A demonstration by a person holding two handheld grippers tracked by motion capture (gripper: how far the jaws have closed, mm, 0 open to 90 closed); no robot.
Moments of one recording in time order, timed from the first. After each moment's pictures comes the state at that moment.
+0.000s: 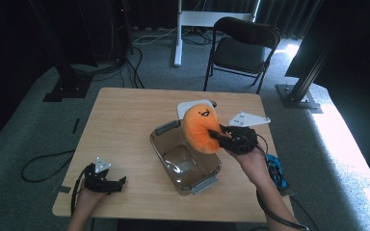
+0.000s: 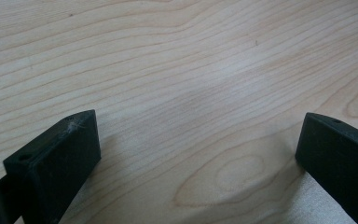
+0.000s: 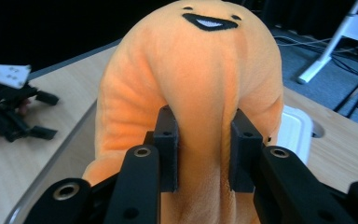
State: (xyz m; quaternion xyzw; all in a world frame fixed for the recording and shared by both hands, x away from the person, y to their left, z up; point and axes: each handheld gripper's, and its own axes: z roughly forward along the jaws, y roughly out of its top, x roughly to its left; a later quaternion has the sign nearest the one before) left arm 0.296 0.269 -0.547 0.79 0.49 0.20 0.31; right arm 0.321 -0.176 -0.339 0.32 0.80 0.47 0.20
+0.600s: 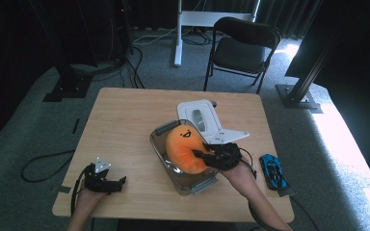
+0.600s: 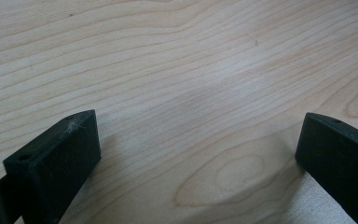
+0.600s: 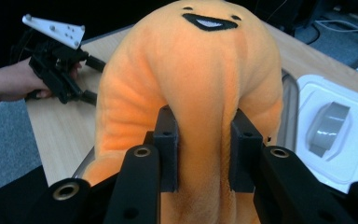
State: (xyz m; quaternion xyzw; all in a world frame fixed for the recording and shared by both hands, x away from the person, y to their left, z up) left arm 0.296 0.269 -0.547 0.79 0.49 0.20 0.31; right arm 0.301 -0.142 -0.371 0.28 0.84 0.45 0.14
